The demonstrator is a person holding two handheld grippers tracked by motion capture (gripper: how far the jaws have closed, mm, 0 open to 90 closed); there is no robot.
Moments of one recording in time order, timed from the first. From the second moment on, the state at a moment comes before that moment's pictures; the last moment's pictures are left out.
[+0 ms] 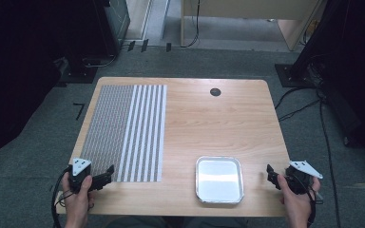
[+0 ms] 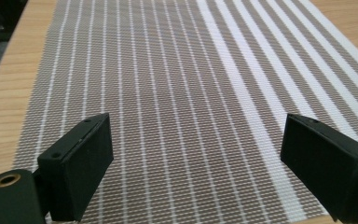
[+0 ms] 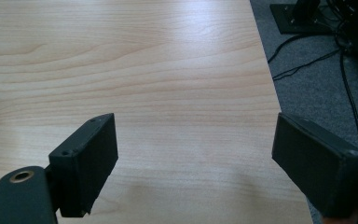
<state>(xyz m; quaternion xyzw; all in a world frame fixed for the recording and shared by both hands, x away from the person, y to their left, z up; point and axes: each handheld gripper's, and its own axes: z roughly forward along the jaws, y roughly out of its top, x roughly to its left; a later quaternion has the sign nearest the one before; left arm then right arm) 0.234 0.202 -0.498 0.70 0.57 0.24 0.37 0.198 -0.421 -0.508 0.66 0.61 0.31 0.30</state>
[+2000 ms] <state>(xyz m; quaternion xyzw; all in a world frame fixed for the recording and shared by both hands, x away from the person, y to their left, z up) 0.231 0.059 -0.492 0.75 0.49 0.20 0.40 0.188 -0.362 -0.490 0.61 0.65 0.36 0.28</state>
